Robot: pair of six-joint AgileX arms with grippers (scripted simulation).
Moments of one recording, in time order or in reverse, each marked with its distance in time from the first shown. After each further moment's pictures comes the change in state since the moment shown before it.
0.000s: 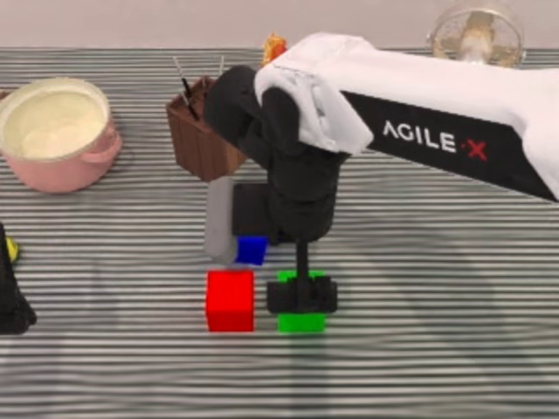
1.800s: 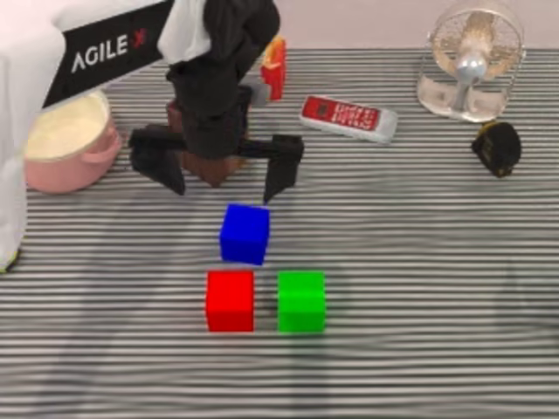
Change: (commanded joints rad) left arm -0.511 2.216 1.844 -1.160 0.007 -0.330; right arm -0.759 -2.133 -1.757 1.123 -0.003 0.728
